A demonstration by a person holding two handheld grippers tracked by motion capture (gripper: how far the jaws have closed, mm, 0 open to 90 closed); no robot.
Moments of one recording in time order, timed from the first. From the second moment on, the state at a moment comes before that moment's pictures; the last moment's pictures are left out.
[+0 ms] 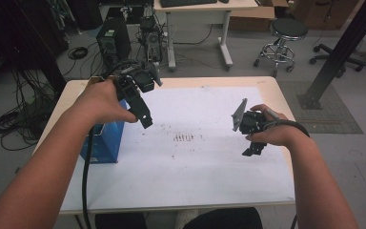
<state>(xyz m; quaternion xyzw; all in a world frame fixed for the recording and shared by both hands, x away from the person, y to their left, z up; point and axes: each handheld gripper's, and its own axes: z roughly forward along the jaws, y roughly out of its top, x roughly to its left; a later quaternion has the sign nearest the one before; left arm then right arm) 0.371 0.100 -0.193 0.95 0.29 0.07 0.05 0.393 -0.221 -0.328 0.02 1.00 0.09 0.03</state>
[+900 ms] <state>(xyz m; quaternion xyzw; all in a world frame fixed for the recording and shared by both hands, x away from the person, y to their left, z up) 0.361 0.078 -0.208 0.97 0.24 0.06 0.04 0.393 -0.223 -0.325 0.03 1.00 0.09 0.03</state>
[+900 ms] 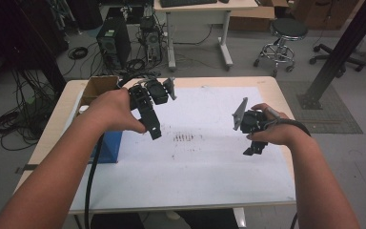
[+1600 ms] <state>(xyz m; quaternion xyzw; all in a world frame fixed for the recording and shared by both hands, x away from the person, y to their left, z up) 0.364 0.084 -0.211 0.96 0.25 0.06 0.04 0.395 -0.215 -0.329 0.02 1.00 0.08 0.03</state>
